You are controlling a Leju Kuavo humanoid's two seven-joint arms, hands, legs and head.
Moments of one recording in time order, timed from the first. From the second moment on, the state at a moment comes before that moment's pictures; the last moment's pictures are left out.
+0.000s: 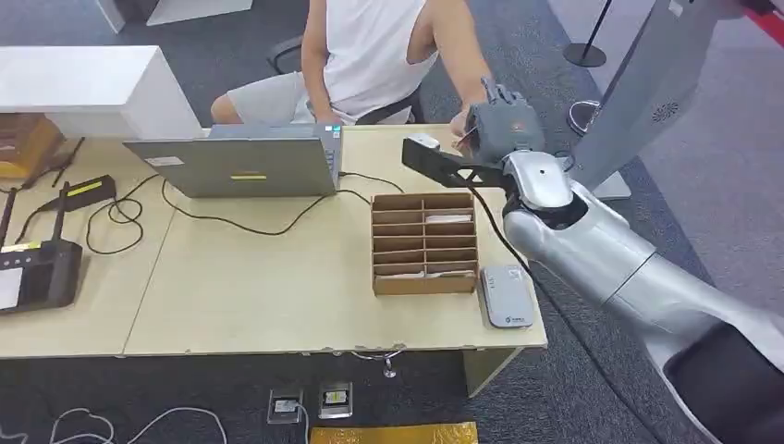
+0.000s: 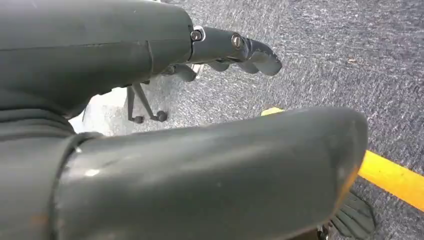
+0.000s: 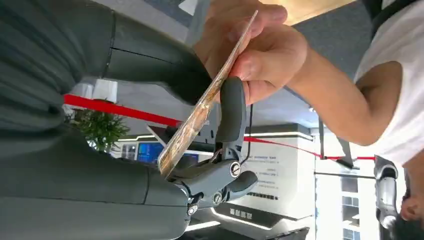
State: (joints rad) left arm -0.15 -0.02 -1.31 -0.29 1.65 0.66 0.03; right arm -1.20 -0.13 1.18 -0.86 0.61 -0.12 0.53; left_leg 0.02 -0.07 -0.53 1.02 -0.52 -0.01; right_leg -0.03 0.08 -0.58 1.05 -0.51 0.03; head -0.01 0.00
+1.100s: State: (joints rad) left arm -0.14 0.00 -1.31 -0.29 1.65 0.66 0.03; right arm -0.83 -0.30 1.02 -1.38 0.39 -0.45 0.28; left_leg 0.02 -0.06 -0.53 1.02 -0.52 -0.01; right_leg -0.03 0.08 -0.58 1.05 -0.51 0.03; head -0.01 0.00
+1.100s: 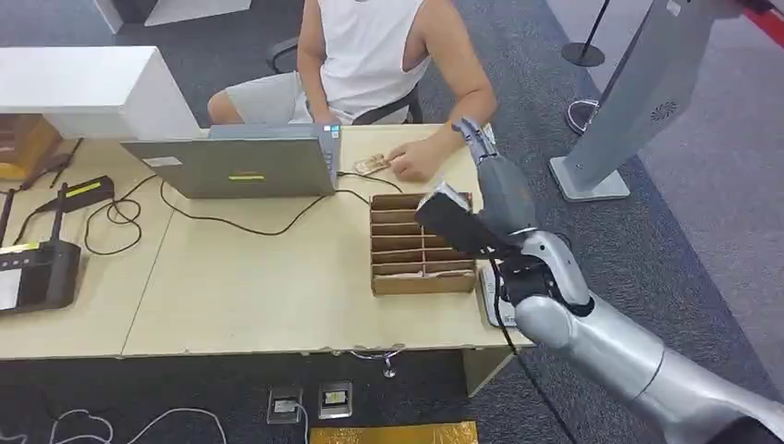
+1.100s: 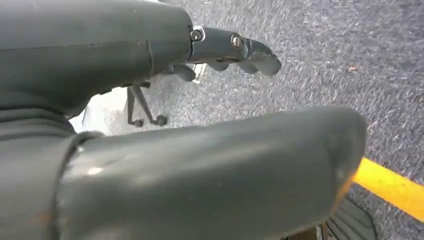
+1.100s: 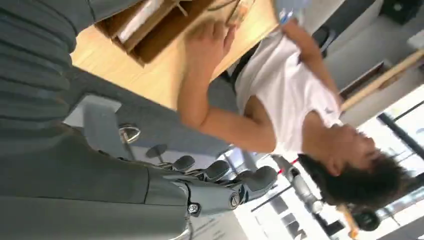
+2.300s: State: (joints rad) left arm -0.14 -0.01 -1.31 -0.29 1.65 0.66 0.04; right arm -0.56 -0.32 0.96 -1.40 0.89 -0.16 0.45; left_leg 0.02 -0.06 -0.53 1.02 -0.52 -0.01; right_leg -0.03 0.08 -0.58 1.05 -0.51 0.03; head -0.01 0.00
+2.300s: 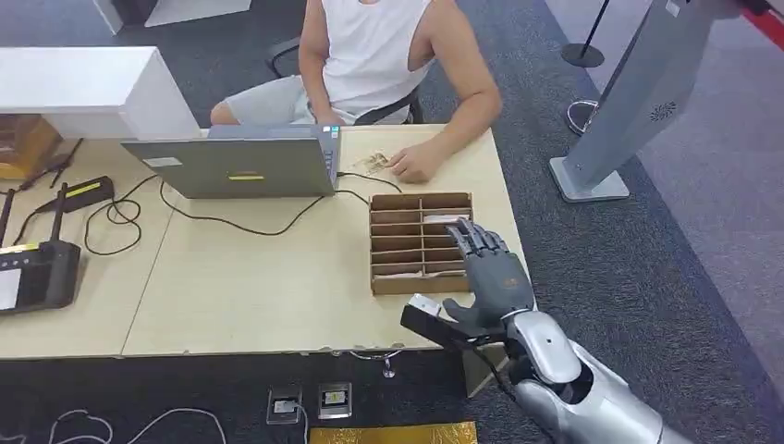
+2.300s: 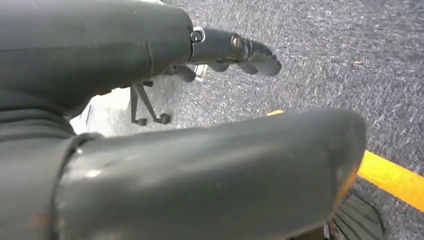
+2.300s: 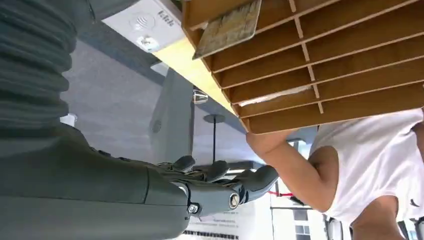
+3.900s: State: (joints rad) left arm -0.14 -0.01 -1.31 -0.29 1.65 0.66 0.00; right arm -0.69 -0.25 1.12 -1.14 0.78 -0.08 0.31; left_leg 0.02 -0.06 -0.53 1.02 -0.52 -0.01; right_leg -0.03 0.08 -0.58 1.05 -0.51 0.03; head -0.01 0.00
